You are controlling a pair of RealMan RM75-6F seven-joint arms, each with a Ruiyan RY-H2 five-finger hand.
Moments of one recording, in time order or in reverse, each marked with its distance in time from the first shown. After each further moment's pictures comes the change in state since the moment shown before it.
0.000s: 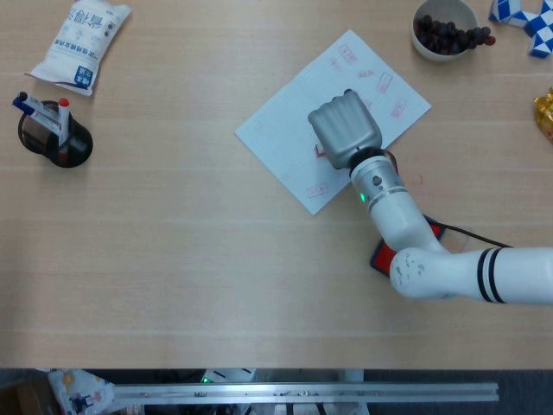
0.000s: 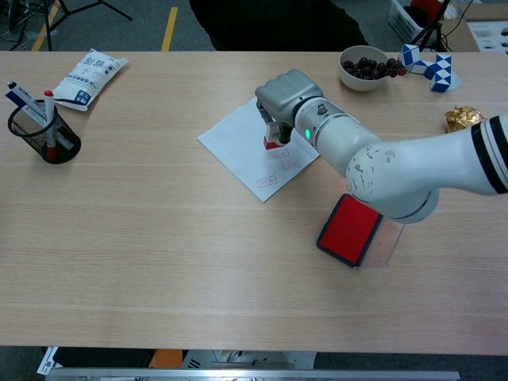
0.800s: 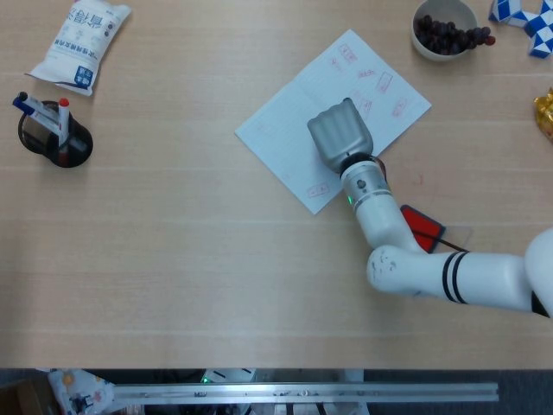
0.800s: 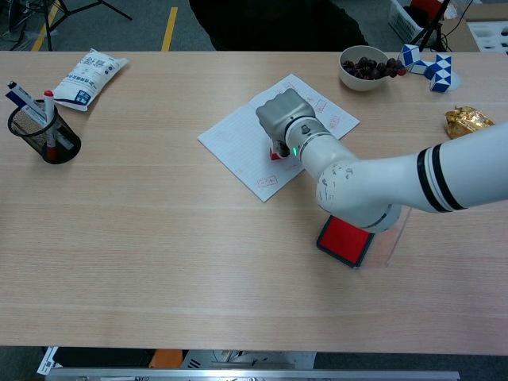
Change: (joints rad) left arm -0.009 -0.007 -0.003 0.003 -0.016 -0.020 0.008; right arm 0.037 -0.169 -0.027 0.264 0.070 -0.058 -0.077
